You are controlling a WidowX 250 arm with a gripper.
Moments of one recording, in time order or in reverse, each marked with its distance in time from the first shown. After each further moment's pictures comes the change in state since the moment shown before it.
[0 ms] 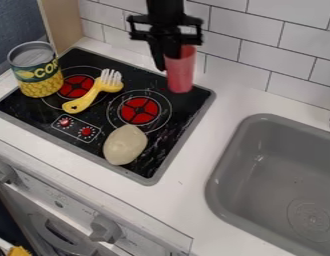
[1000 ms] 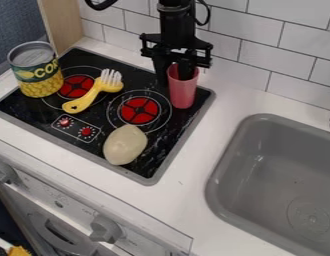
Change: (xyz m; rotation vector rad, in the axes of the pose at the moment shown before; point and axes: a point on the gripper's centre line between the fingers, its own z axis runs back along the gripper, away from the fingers) arm 0.003 -0.005 -0.024 0.050 0.020 -0.033
